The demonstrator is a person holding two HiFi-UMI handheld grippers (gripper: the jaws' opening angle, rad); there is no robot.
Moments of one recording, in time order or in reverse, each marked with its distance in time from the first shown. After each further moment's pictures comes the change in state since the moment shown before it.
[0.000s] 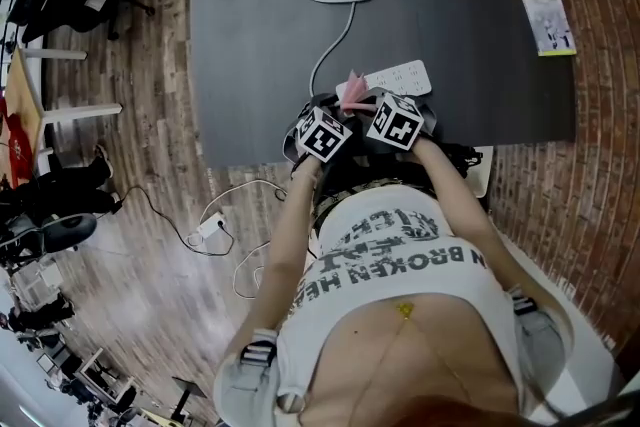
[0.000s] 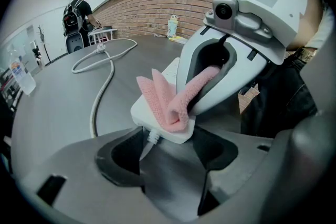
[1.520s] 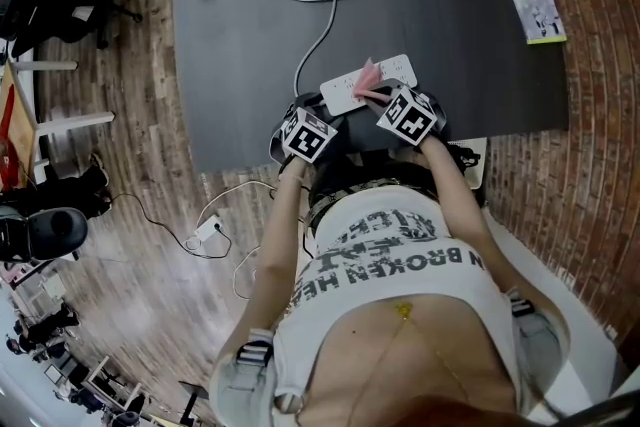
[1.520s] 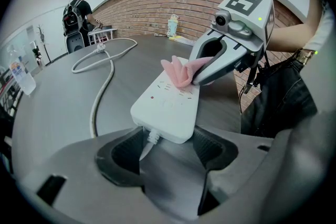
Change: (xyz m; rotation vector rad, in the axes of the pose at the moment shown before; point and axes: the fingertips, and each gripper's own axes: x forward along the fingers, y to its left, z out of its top) left arm 0.002 0.000 0.000 -0.001 0.008 0.000; right arm -0.037 -0.037 -0.048 0.153 -0.014 -0.145
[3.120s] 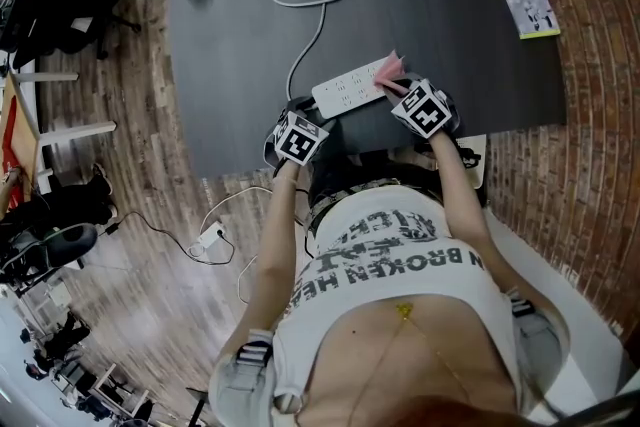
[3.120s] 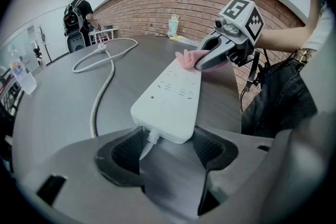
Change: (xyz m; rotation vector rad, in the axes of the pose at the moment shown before) left arm 0.000 -0.001 0.000 -0.003 -0.002 0.008; right arm -0.034 -0.050 -0.047 0.165 0.013 -0.150
